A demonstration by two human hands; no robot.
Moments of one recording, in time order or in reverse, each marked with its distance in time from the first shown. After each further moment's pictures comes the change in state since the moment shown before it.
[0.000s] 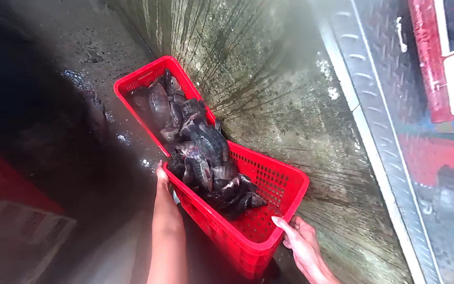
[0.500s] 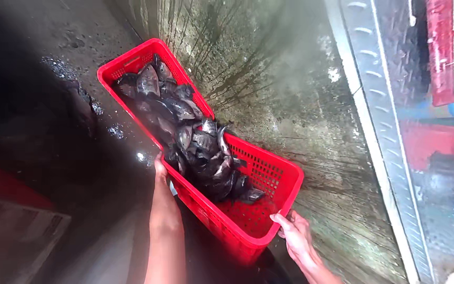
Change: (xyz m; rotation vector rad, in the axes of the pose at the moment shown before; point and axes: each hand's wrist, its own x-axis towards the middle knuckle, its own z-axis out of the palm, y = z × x) left_hand 0.004 -0.019 0.007 -0.019 -0.101 0.020; right_hand 0.005 0.027 -0.003 0.007 0.053 0.027
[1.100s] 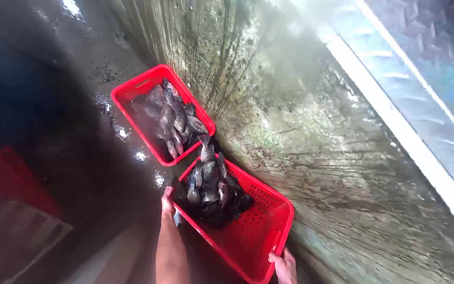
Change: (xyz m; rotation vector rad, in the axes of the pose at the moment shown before) left_hand -0.039 -0.166 -0.033 -0.019 0.006 0.211; right_hand 0.143 0.298 -0.008 0.014 -0.088 0.031
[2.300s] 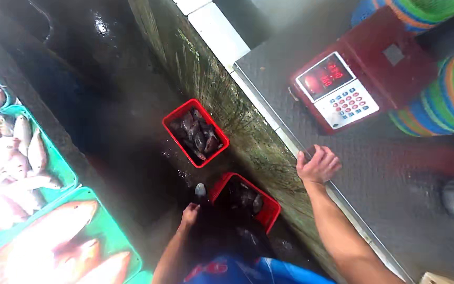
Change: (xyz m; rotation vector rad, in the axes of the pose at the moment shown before) left_hand -0.241 0.311 -0.019 1.034 -0.272 -0.318; right_hand -0.053 -0.476 -0.103 -0.813 0.810 -0.966
